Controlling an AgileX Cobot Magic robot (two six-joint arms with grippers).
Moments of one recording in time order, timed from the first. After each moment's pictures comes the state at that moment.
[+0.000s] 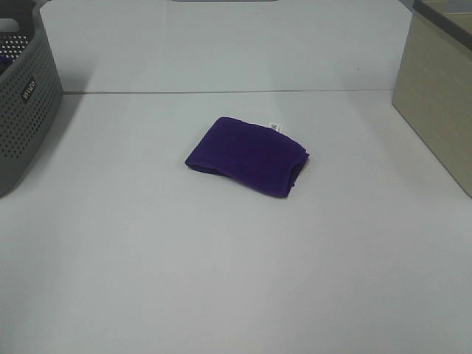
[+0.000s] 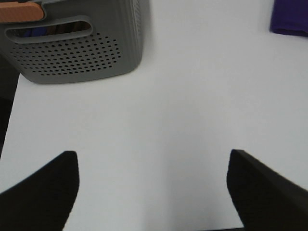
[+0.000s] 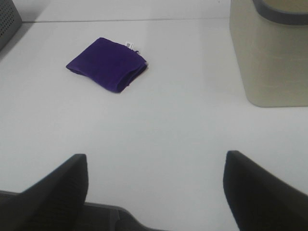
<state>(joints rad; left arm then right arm) 0.00 0.29 -0.61 -0.01 1.06 0.07 0.15 0.01 -0.71 0.05 1.23 0.04</state>
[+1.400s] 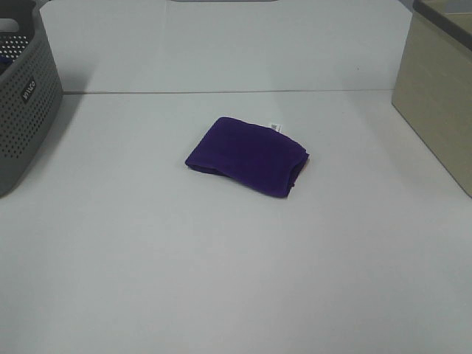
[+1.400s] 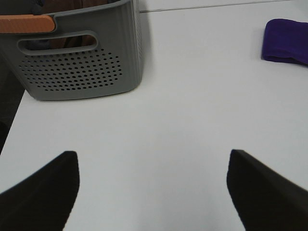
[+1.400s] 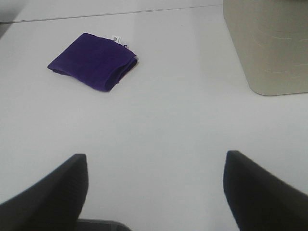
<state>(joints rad) 0.00 0.00 -0.50 -0.02 1.06 0.06 0.02 0.00 -0.50 0.13 1.06 -0.02</state>
